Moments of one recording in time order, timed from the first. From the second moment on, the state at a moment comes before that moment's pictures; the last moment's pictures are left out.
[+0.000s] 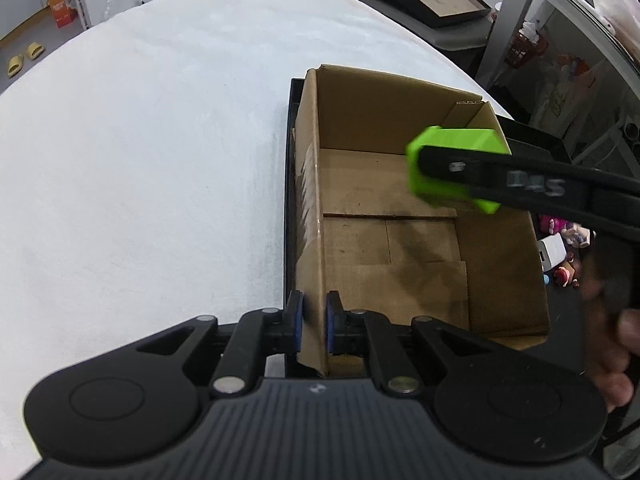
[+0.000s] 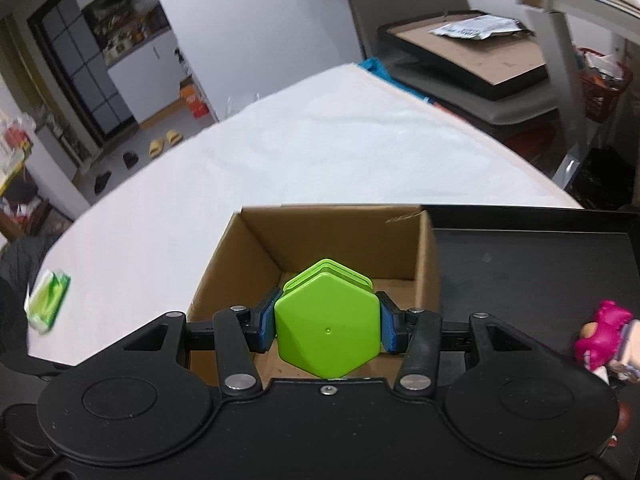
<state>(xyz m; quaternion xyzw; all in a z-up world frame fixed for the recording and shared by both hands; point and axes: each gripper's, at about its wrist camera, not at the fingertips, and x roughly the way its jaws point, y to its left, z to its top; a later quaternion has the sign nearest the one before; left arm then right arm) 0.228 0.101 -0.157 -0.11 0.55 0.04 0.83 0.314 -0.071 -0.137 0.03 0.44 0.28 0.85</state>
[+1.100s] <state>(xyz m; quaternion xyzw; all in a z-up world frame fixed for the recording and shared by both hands) 0.235 0.101 -0.155 -0.11 0.56 0.05 0.82 0.311 -0.047 -0.132 0.01 0.45 0.26 0.86</state>
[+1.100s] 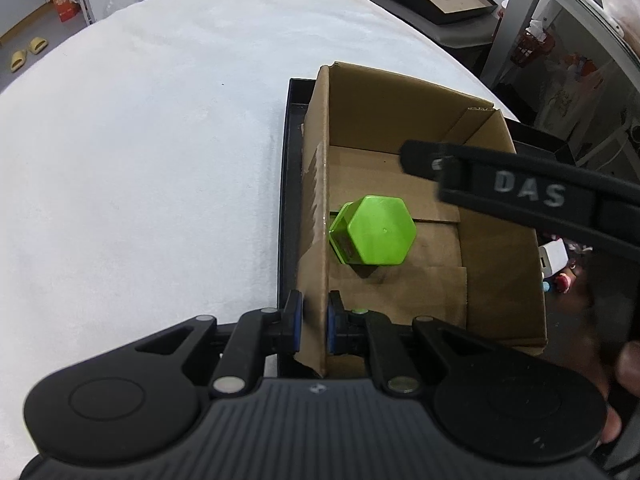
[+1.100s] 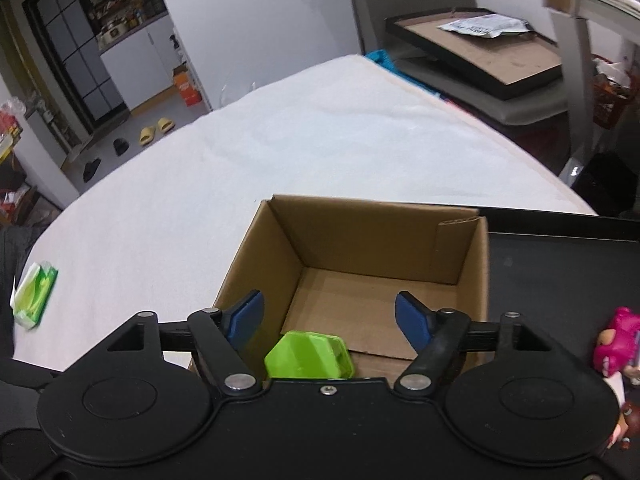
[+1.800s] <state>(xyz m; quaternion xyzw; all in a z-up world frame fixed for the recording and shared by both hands) 0.246 0.069 -0.152 -0.04 0.56 0.13 0.82 0.320 -0.132 -0.118 0.06 0.42 0.09 0.90</state>
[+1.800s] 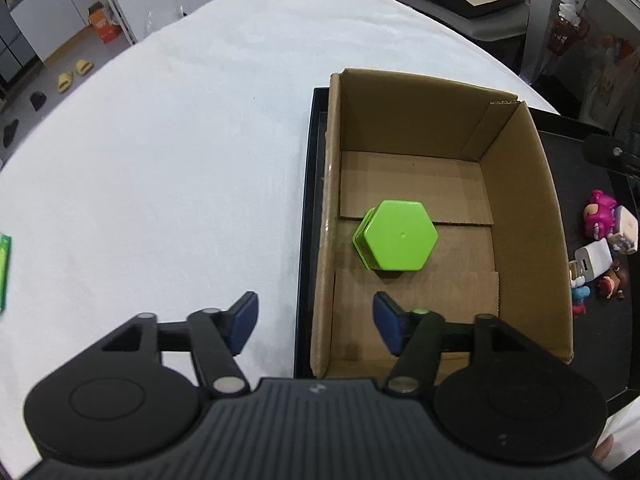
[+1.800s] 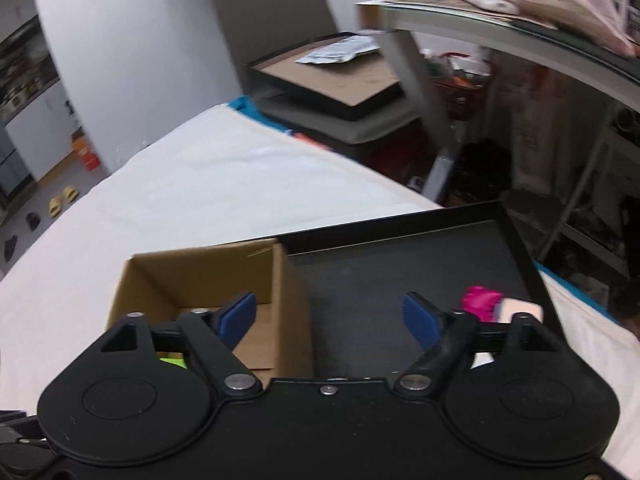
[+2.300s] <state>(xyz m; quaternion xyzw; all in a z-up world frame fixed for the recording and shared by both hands) 0.262 0.038 -0.152 0.00 0.57 0.16 0.81 0.339 -0.207 -0.157 0.09 0.46 0.00 0.88</state>
